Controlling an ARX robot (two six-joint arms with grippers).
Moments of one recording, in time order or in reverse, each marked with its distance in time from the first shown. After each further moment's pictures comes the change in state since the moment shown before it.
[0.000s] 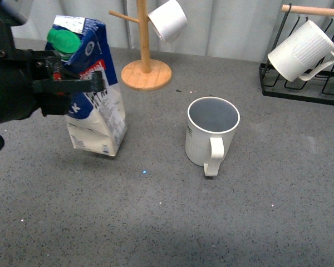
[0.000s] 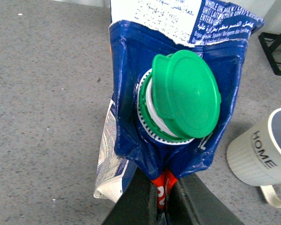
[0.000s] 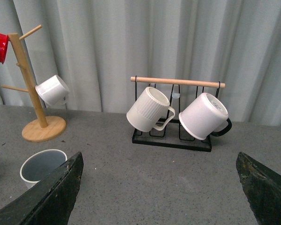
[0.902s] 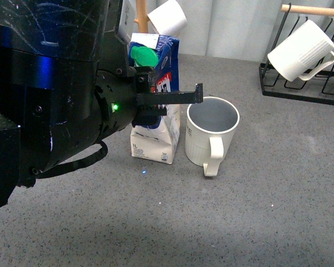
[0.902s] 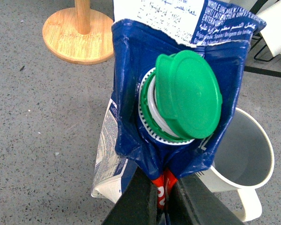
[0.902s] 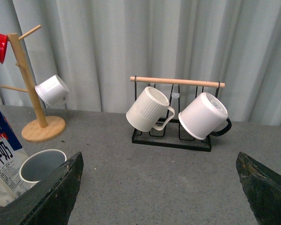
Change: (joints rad) left arm -0.225 0.190 0.166 0.000 -0.136 -0.156; right arm 0.000 0.000 0.000 0.000 0.000 0.000
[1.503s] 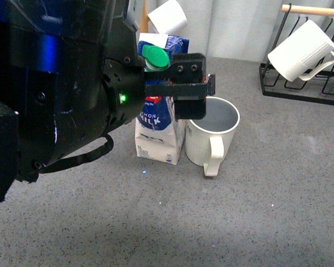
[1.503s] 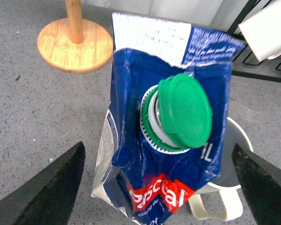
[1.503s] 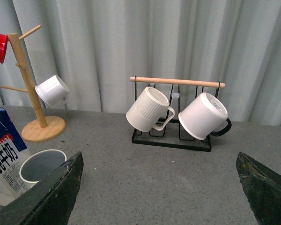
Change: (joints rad) left arm -0.030 -0.048 0.011 -0.033 -0.019 0.008; right arm 0.000 0.000 0.000 0.000 0.000 0.000
